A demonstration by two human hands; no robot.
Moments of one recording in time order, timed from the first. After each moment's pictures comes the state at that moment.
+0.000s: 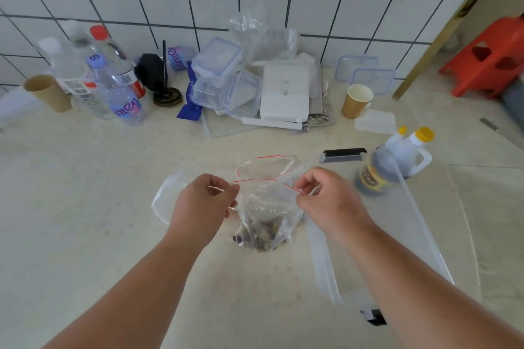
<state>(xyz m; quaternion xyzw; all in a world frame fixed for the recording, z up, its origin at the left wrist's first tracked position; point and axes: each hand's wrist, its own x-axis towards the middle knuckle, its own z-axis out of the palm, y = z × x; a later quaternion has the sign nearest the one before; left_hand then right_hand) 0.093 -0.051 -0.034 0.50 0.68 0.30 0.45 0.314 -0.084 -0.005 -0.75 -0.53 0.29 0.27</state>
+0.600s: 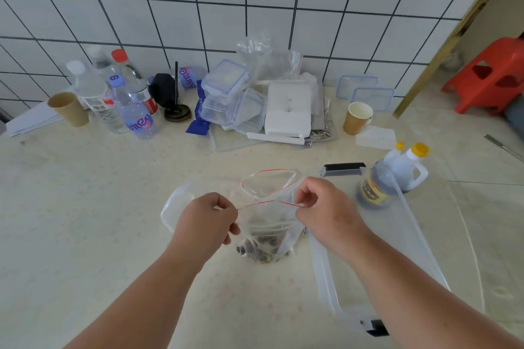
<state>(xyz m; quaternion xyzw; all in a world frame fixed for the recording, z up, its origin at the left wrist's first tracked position) 0.090 -0.065 -0.007 0.47 0.69 0.25 0.49 0.310 -0.088 0.011 -0.72 -0.59 0.28 0.24</state>
